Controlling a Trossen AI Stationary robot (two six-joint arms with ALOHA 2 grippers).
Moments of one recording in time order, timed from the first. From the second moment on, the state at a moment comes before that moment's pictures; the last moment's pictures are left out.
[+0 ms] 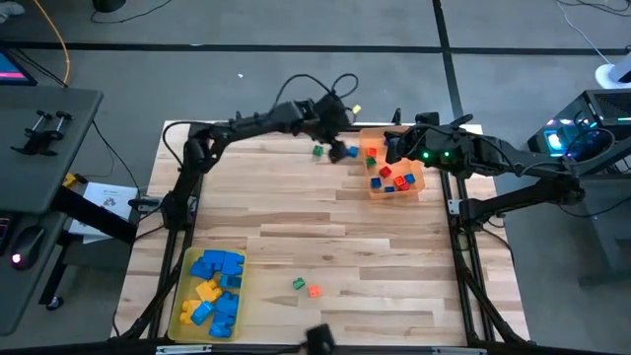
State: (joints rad) left arm 0.42 2.17 2.00 -0.72 0.03 0.04; right arm -0.08 1.07 1.26 -0.66 0.60 0.81
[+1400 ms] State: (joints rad) left arm 0.56 2.38 1.99 -0.88 -0.02 -0.44; right arm -0.08 1.19 1.26 -0.67 0.55 0.89
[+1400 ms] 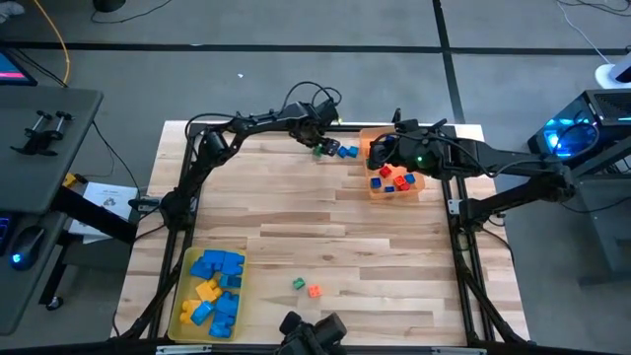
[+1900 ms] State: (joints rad) left arm 0.56 2.39 1.99 -1.10 0.15 -0.27; right arm -0.08 1.19 1.26 -0.67 0.52 0.87
